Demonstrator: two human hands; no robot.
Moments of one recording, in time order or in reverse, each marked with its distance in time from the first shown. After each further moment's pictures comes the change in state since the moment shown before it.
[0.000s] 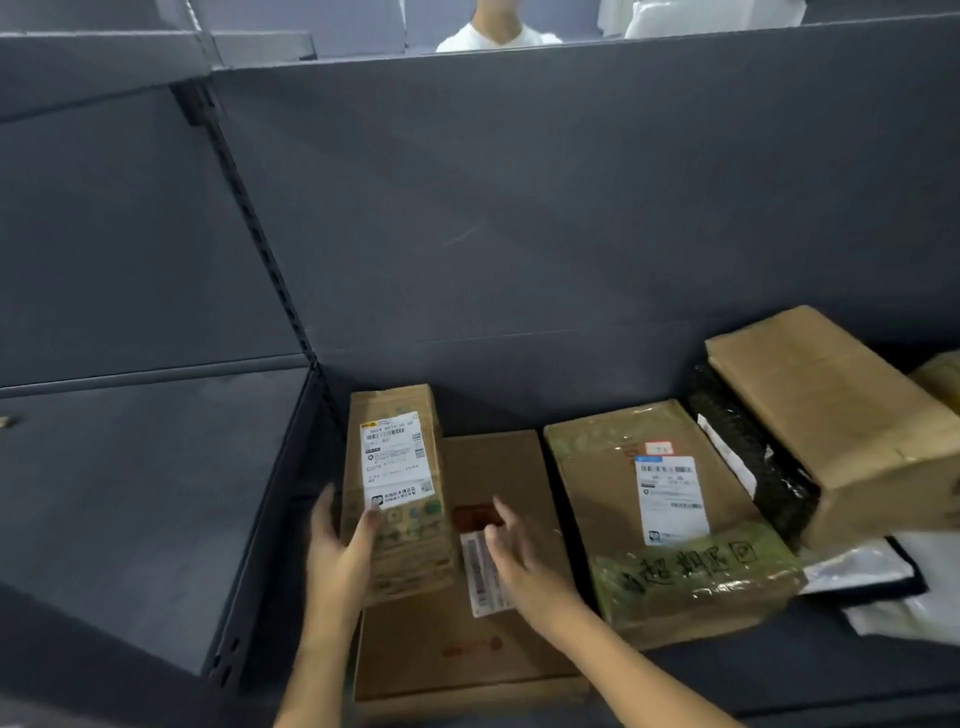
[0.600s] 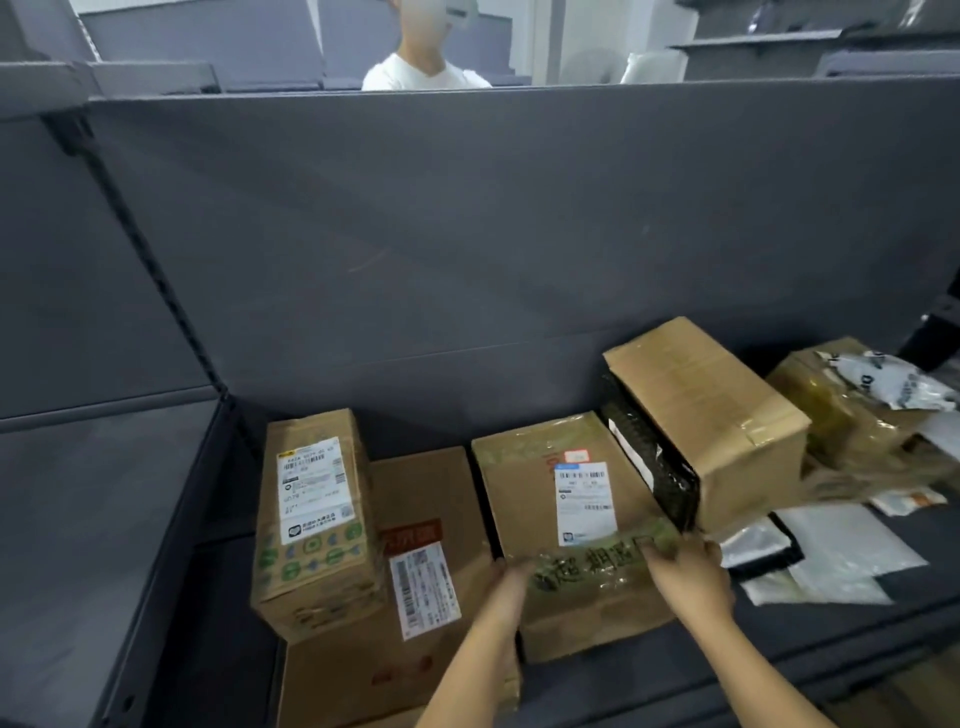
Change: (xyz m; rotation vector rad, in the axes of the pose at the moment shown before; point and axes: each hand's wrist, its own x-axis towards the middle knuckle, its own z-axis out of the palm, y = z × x) left_hand -0.092 -0.013 0.178 -0.130 -0.631 -0.536; right_hand -0.053 0.120 -0.163 -0.295 0.808 0.499
